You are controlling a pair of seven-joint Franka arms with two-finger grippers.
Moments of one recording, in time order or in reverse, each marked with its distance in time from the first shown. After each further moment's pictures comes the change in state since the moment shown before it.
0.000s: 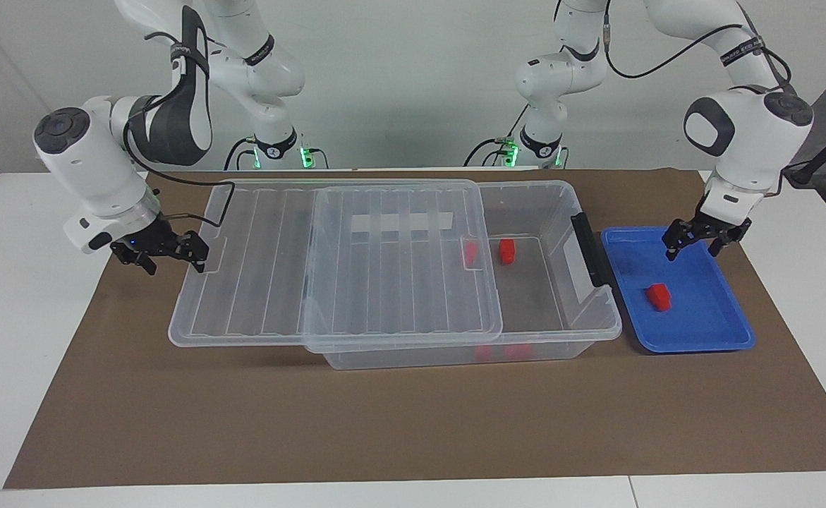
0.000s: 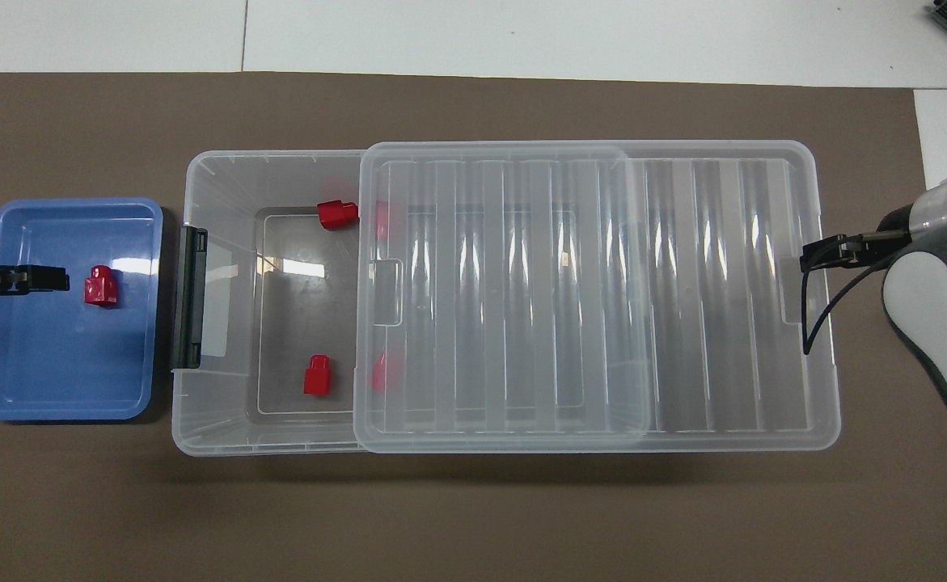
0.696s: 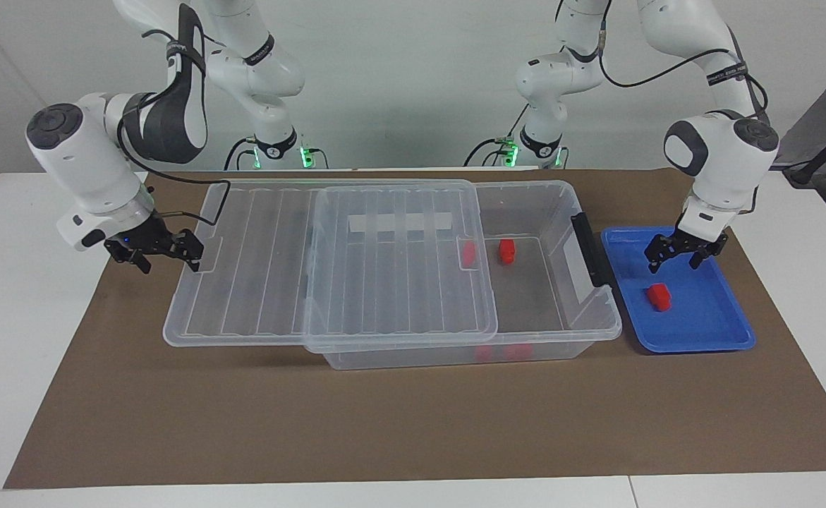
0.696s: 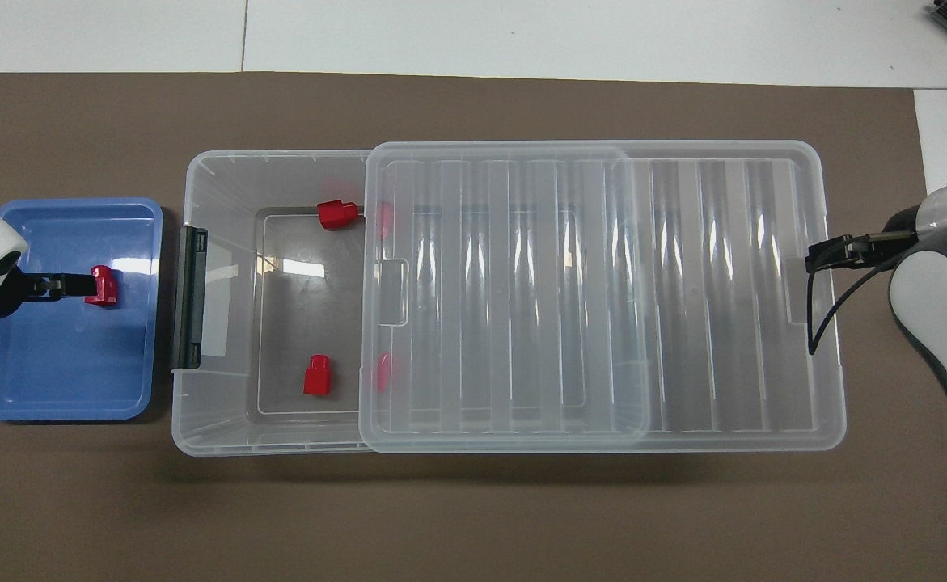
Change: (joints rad) left arm -0.002 0.022 -0.015 -0.085 0.000 0.124 0.009; right arm -0.002 -0.019 0.001 0.004 0.000 0.000 -0.004
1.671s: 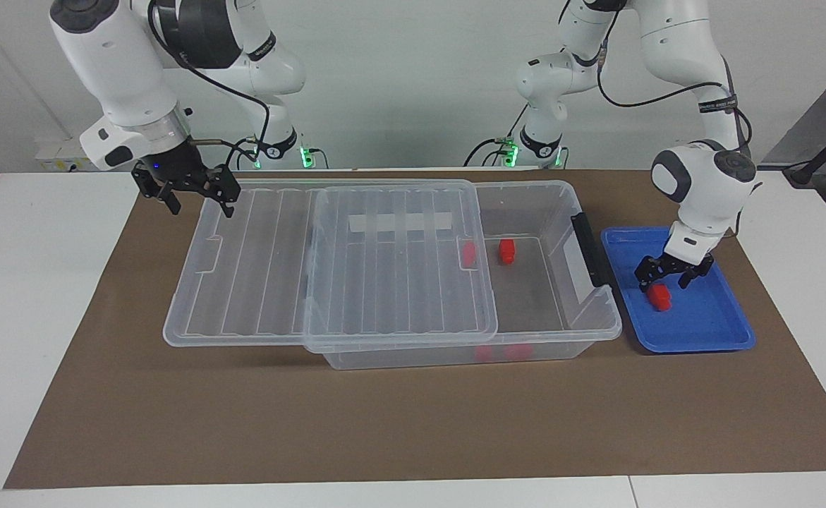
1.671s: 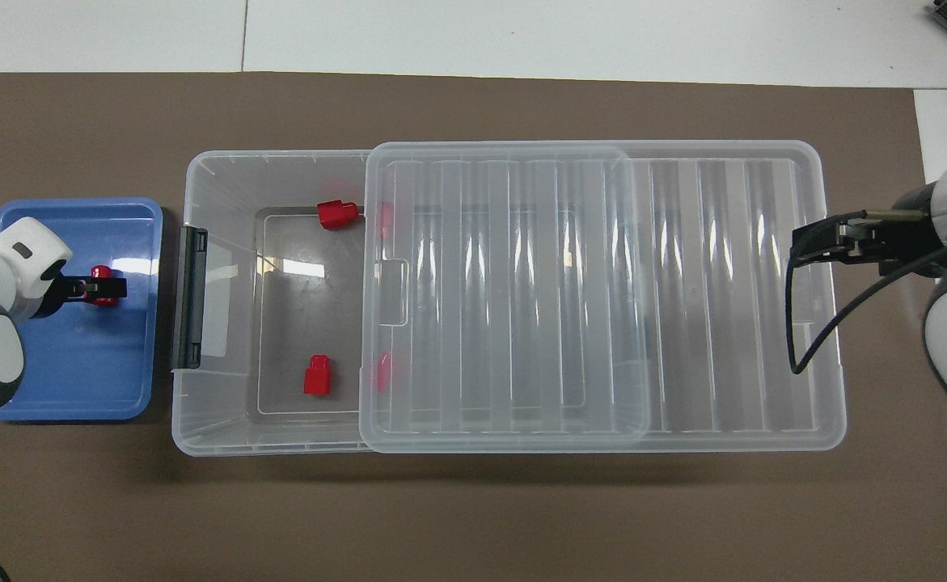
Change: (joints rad) left arm -0.001 0.123 0.000 -0.017 0.000 0.143 0.009; right arm 0.155 -0.091 0.014 0.255 -0.001 -0.358 0.293
